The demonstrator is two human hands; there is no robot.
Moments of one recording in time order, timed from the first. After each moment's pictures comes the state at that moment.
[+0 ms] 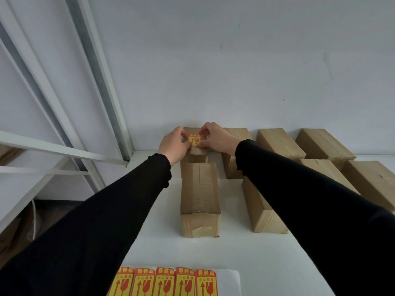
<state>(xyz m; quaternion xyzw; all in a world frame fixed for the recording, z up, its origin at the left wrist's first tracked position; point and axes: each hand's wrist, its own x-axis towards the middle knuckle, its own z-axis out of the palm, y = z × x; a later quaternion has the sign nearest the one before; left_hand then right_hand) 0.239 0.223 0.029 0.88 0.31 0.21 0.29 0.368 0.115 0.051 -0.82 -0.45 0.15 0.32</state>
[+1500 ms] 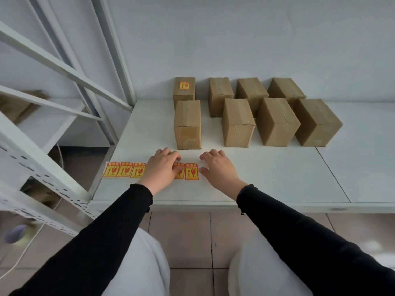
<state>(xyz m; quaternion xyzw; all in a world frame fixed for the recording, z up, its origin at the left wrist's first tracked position) 0.011 0.035 -0.029 0.97 0.23 0.06 0.11 0.141 -0.121 -0.028 -0.87 -0.46 0.06 0.15</state>
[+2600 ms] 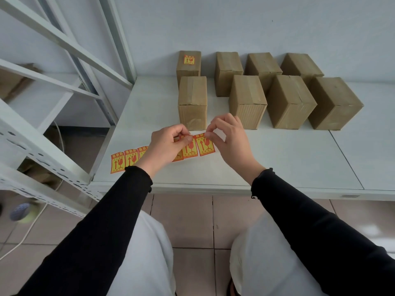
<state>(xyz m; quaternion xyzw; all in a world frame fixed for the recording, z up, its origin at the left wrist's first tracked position) 0.011 0.022 -0.004 0.88 0.23 0.16 0.39 0.147 -0.127 -0.008 -0.79 -0.48 -0.04 0.38</state>
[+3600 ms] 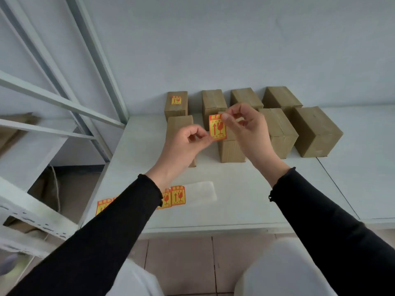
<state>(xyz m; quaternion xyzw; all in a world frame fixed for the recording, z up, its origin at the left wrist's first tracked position) 0.080 -0.014 0.089 0.83 0.15 0.23 0.48 0.216 -0.140 0.089 -0.69 -0.39 0.00 0.61</state>
